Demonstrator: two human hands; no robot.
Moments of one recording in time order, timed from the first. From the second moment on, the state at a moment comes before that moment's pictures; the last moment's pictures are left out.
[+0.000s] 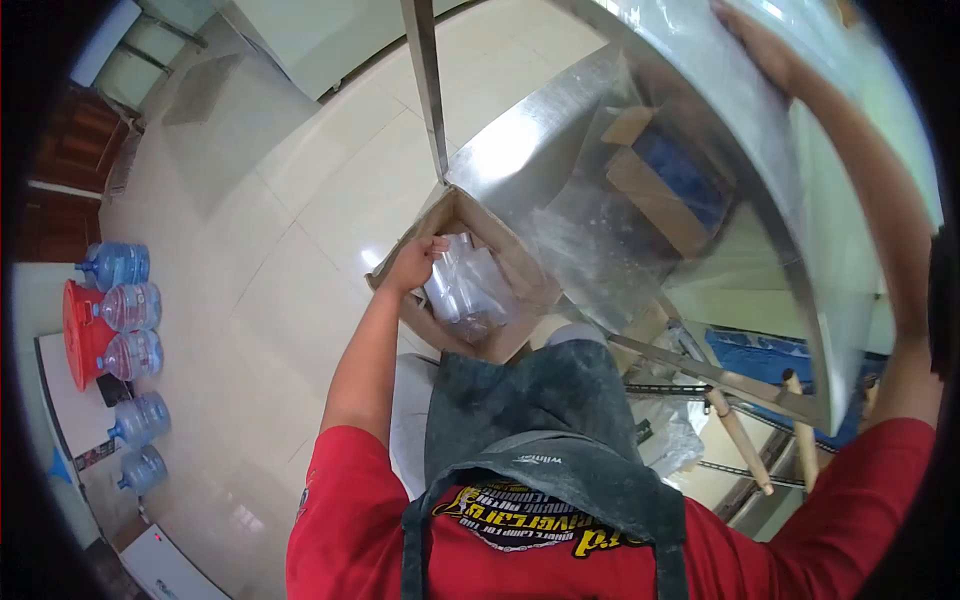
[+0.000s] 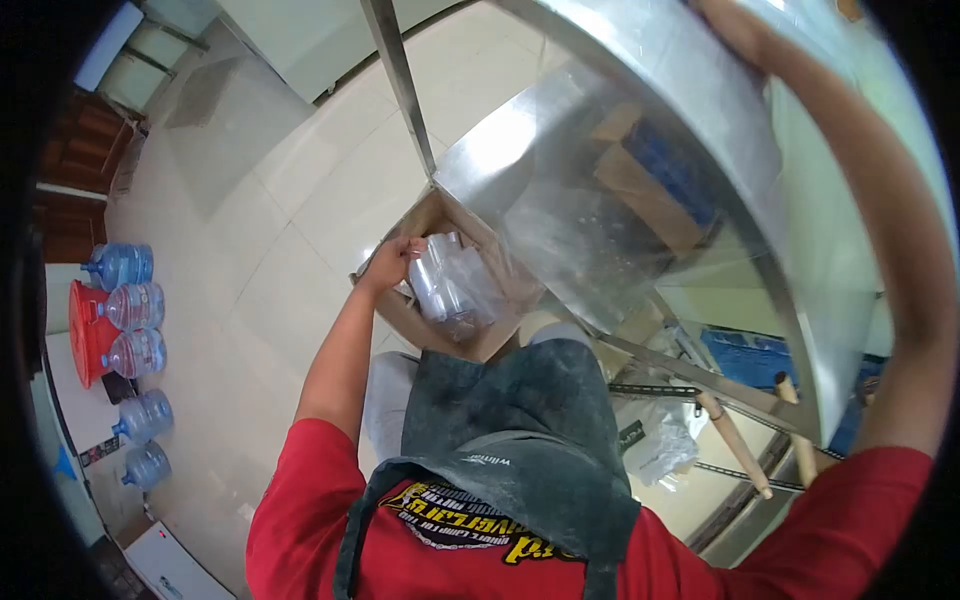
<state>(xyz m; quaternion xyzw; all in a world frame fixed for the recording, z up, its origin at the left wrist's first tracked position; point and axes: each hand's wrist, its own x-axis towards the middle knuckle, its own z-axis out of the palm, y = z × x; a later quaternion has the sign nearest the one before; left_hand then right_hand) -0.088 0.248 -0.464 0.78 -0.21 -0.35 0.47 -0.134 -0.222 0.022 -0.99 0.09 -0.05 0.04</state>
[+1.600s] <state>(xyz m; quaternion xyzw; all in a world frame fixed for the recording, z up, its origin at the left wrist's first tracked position) 0.024 -0.305 0.052 0.69 -0.72 -0.08 -0.06 -0.254 -0.142 0.045 -0.88 0.27 -0.24 0.30</state>
